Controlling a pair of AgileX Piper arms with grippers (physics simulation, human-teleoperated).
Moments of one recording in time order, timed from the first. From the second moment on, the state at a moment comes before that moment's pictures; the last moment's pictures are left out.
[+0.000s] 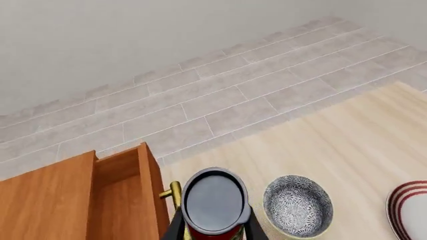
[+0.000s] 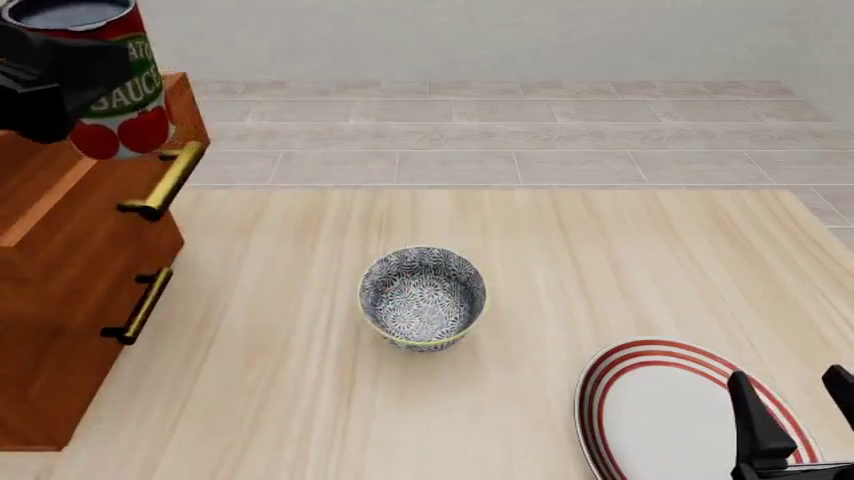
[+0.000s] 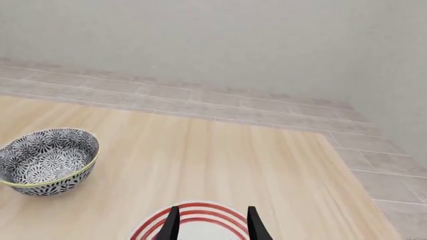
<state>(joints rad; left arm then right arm) -0.29 0.88 -1.26 0.68 0.16 -0.01 0.00 0.00 0.08 -0.14</state>
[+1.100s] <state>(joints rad) 0.01 0.95 -1.30 0.71 0.17 0.00 0.00 0.00 0.10 -0.14</state>
